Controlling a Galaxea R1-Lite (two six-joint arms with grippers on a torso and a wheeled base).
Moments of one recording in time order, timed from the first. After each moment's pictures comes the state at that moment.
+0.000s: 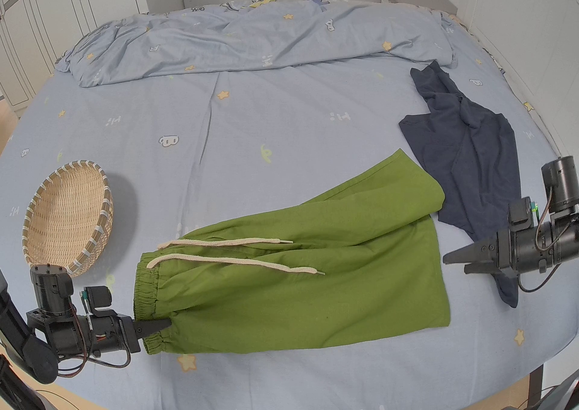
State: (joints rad) left arm 0.00 1.76 -0.02 -1.16 -0.68 -0.27; right arm 0.13 1.50 -0.78 0.12 0.63 0.28
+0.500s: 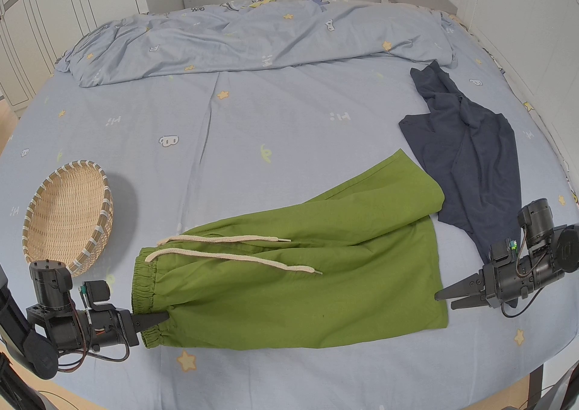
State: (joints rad) left arm 0.02 1.77 -0.05 -1.16 -0.68 -0.27; right arm 0.01 1.73 -0.65 0.05 0.81 0.13
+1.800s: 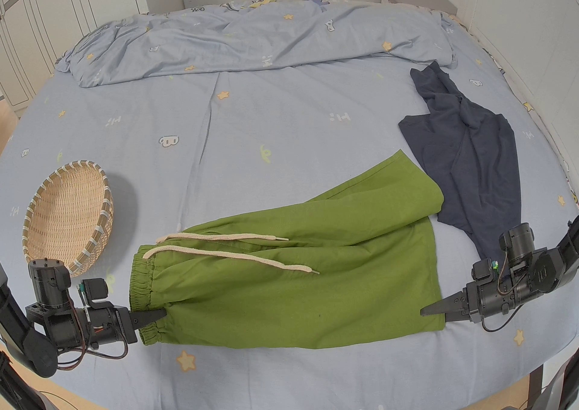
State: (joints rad) left arm 0.04 1.78 -0.05 -1.16 -0.68 -0.26; right arm 0.02 1.93 -0.55 -0.23 0.91 0.13
